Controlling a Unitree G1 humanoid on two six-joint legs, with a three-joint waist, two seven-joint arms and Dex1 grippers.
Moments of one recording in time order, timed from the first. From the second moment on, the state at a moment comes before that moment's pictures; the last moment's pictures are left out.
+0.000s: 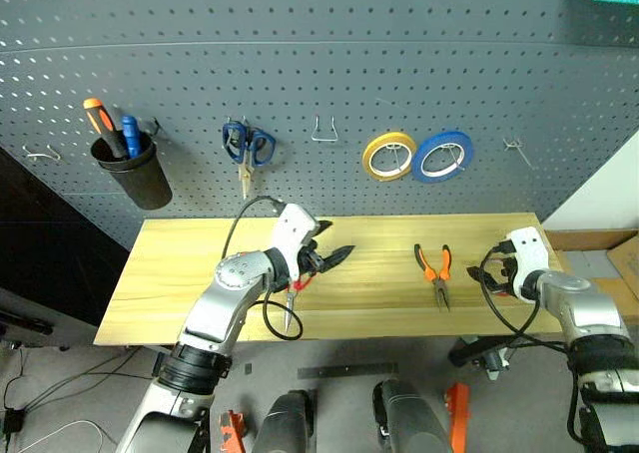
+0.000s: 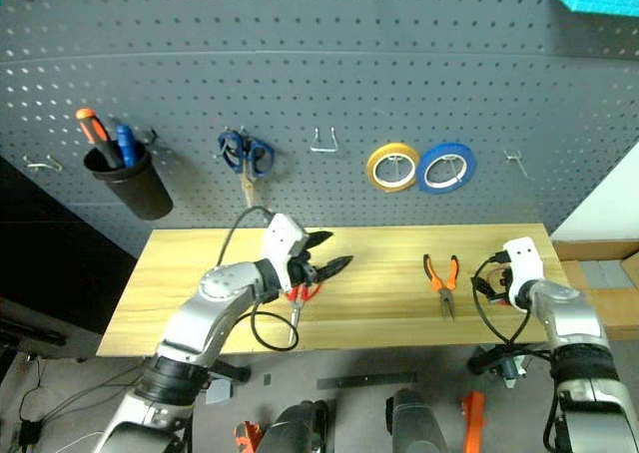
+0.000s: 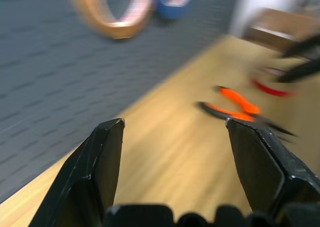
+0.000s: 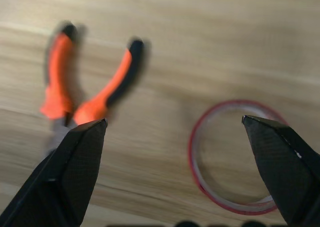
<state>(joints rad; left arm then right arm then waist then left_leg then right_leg) -0.41 0.38 -0.24 -0.04 -0.21 0.33 -0.74 -0.48 -0.60 -0.06 0.60 0.13 0.52 0.55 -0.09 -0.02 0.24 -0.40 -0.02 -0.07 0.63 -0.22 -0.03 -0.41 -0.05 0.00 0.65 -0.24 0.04</state>
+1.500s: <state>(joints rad) -0.61 0.27 -0.33 0.17 -0.15 0.10 -1.06 -0.01 -0.72 -0.14 -0.25 -0.16 0.45 0.45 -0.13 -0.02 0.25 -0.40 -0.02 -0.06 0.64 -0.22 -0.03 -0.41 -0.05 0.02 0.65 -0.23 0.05</state>
